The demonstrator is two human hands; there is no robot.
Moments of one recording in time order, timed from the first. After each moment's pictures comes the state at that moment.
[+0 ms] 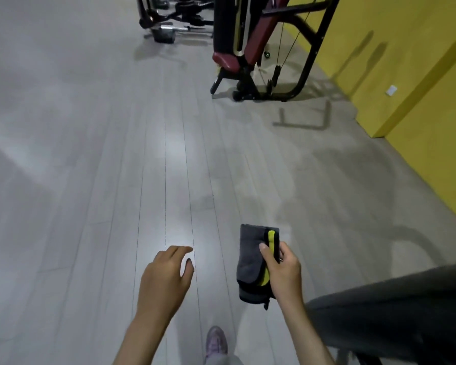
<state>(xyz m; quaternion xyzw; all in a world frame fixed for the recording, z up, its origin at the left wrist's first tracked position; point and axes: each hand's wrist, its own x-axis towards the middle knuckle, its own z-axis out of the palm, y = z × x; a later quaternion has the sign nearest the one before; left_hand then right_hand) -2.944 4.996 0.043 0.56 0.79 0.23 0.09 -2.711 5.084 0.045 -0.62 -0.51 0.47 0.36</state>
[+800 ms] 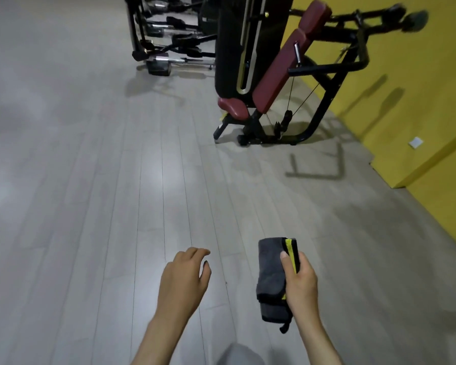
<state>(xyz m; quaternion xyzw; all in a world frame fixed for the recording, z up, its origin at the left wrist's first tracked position) -3.241 5.538 0.062 0.60 0.76 0.22 0.12 -3.001 5.593 0.070 -0.66 -0.52 0.38 0.38</state>
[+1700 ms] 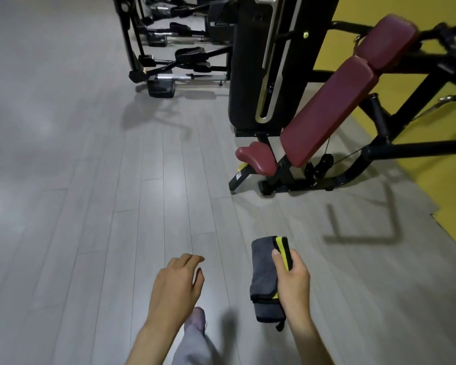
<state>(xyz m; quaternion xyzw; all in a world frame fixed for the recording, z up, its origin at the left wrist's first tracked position) -3.544 6.212 0.047 0.61 0.76 0.18 0.11 -3.310 6.283 0.053 -0.66 -0.49 0.42 0.38</state>
